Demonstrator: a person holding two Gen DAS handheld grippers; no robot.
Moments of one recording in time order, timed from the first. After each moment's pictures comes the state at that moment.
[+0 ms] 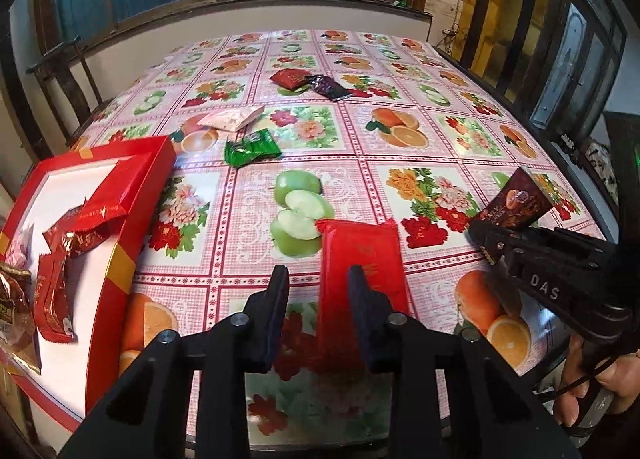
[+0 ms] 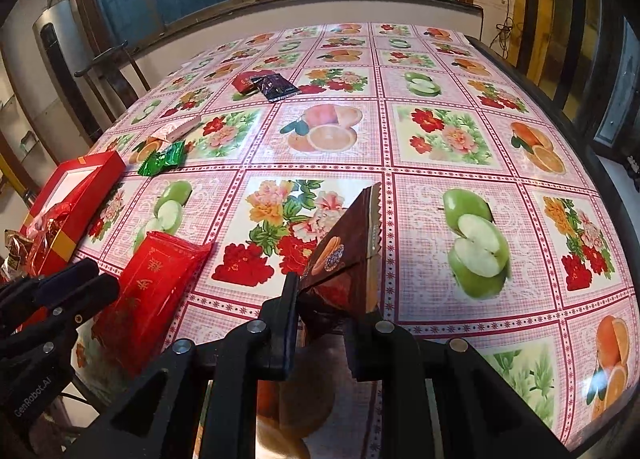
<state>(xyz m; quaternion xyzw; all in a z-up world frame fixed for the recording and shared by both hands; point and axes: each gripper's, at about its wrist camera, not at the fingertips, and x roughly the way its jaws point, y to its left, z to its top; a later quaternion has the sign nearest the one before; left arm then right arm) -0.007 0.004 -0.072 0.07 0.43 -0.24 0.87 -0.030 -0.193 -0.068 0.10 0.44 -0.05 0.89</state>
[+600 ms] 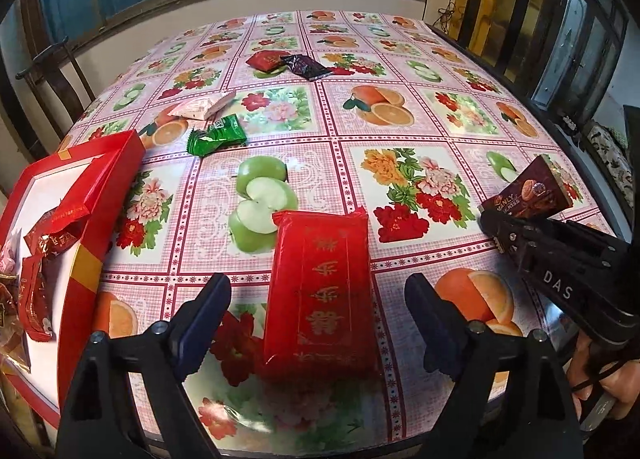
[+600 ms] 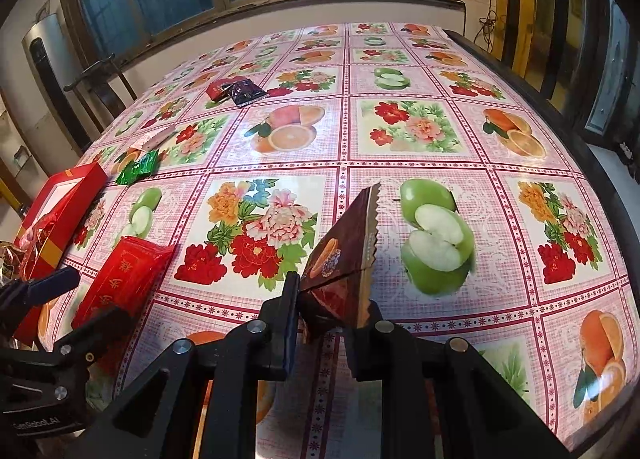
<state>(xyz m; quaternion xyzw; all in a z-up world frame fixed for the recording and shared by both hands) -0.013 -0.036 -0.084 0.11 0.45 -0.23 0.85 -0.043 -0.223 -0.075 0.11 0.43 -0.07 0.89</state>
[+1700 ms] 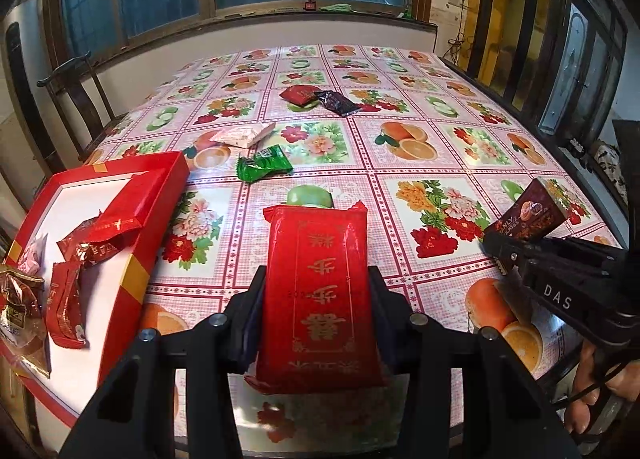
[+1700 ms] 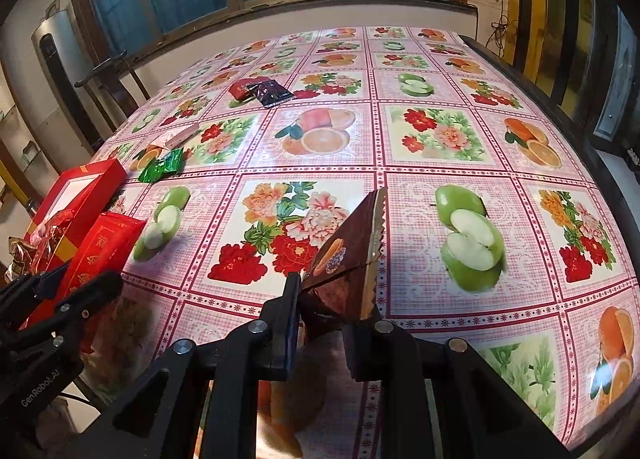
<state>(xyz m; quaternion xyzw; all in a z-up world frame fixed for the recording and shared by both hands) -0.016 0.003 -0.065 0.08 0.40 -0.21 0.89 -0.038 -0.198 -0.068 0.11 0.43 -0.05 0.89</state>
